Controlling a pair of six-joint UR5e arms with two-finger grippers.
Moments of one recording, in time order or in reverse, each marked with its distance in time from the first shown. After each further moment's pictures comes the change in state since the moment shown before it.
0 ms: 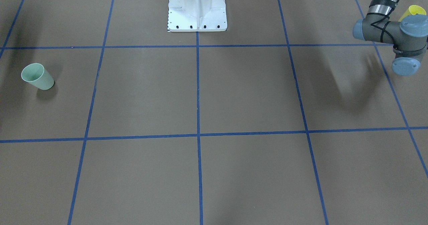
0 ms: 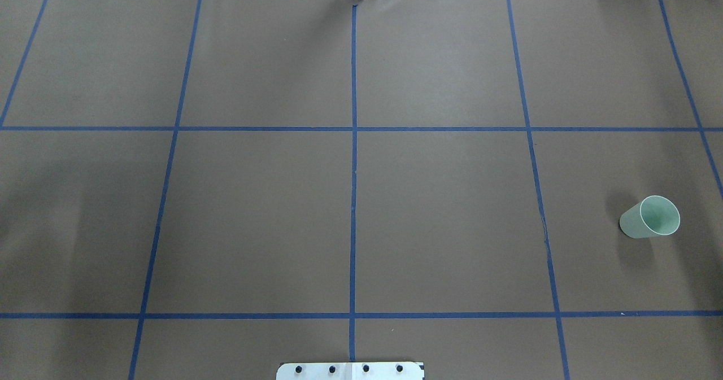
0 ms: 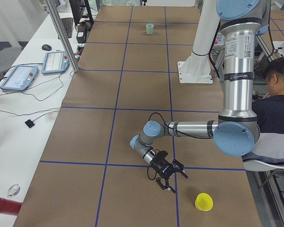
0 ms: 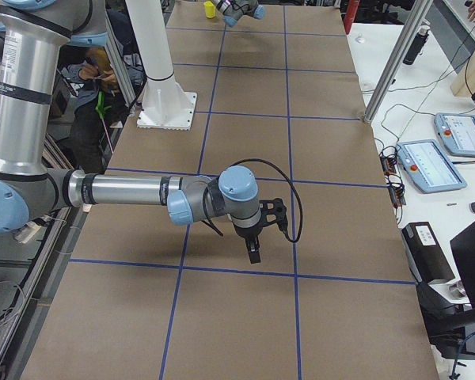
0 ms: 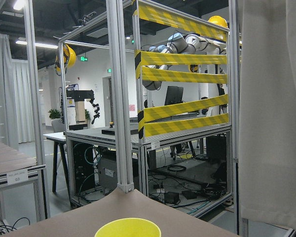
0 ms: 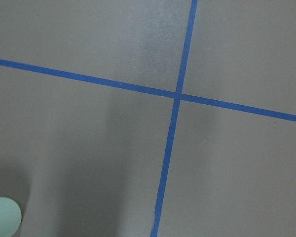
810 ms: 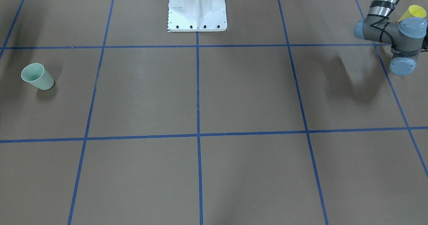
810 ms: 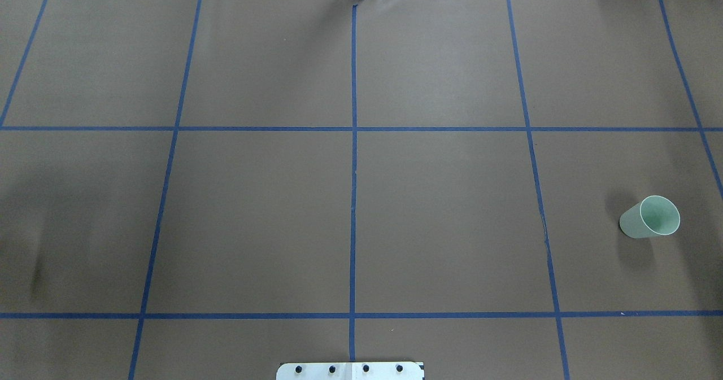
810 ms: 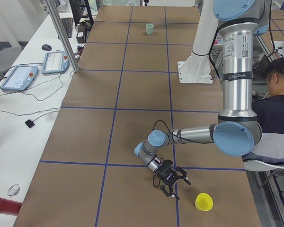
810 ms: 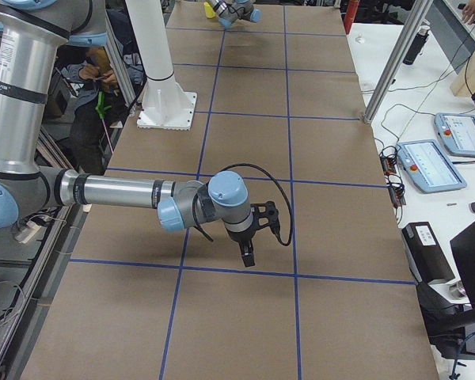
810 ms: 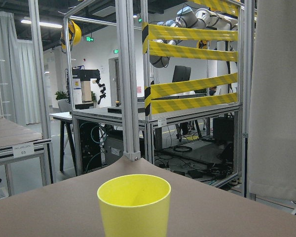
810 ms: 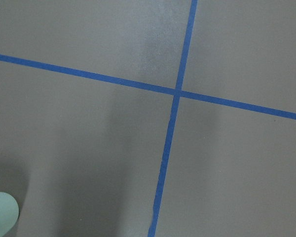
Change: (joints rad) left arm 0.047 0.039 0.117 -0.210 -0.093 -0.010; right arm 0.000 -0.047 -0.004 0.086 0.000 0.002
